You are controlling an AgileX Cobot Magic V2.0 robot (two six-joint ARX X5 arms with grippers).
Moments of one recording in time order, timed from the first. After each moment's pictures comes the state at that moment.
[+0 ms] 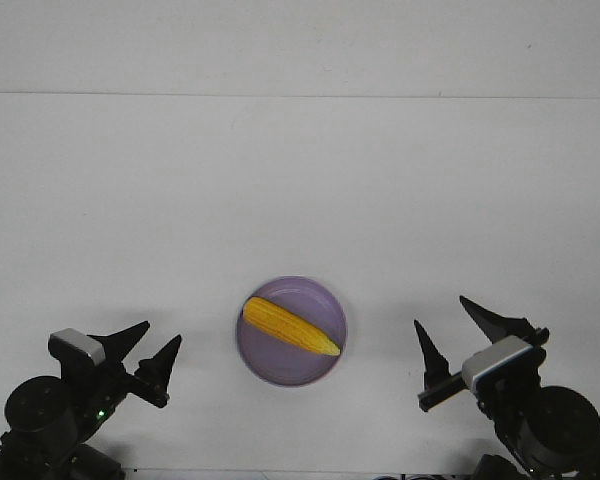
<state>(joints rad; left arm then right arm) -0.42 0.31 0.62 -0.48 0.10 -0.25 0.90 0.44 0.84 -0.63 0.42 0.07</state>
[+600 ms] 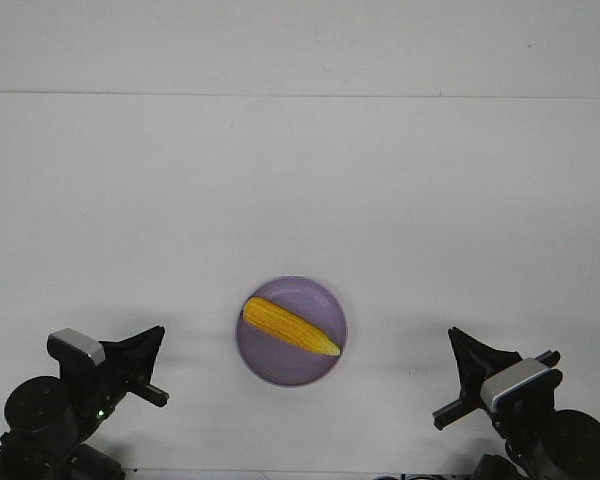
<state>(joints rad) -0.42 0.31 0.62 -0.48 0.08 -0.23 0.90 0.30 0.76 -0.69 0.42 0.12</state>
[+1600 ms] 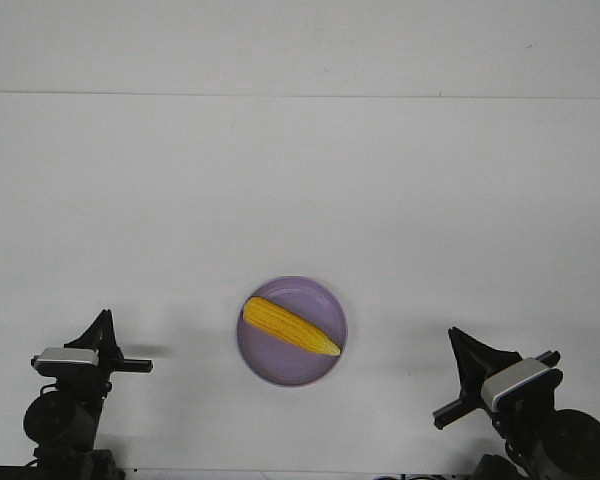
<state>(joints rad) 0.02 0.01 0.12 -0.06 0.00 0.12 0.90 0.30 0.76 -0.69 0.42 0.13</state>
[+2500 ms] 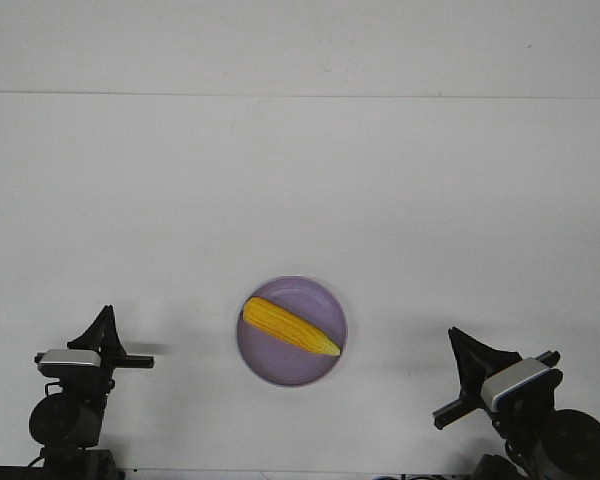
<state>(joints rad) 0.02 0.00 0.03 0.10 0.00 0.12 0.90 0.30 0.76 -0.69 0.42 0.13</state>
